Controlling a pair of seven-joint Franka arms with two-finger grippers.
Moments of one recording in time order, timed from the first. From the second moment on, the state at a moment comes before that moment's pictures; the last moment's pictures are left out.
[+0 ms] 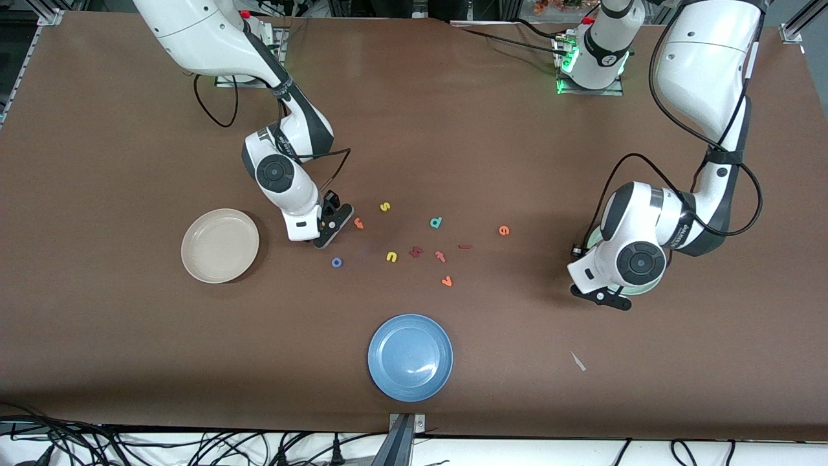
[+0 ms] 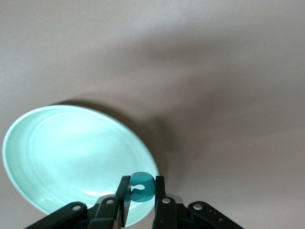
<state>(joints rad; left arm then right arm) -0.14 0.67 -0.06 -1.55 0.20 1.87 0.01 0.36 0.55 0.13 -2.02 -0.04 2.54 -0.42</state>
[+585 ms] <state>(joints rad) -0.05 0.71 -0.06 -1.58 0.25 1.96 0.10 0.36 0.55 0.13 -2.02 -0.04 2.54 -0.43</state>
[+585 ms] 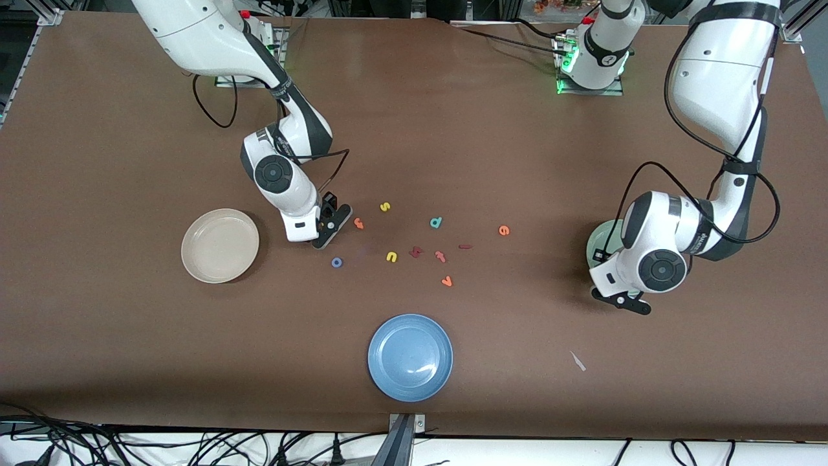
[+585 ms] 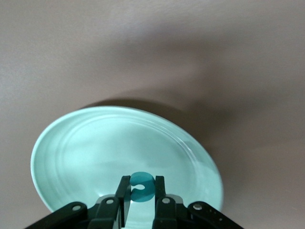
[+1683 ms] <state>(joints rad) -0.05 0.69 -0.34 -1.58 0.17 1.93 -0.25 0.36 0.42 0.02 -1.98 -0.04 2.29 -0.44</state>
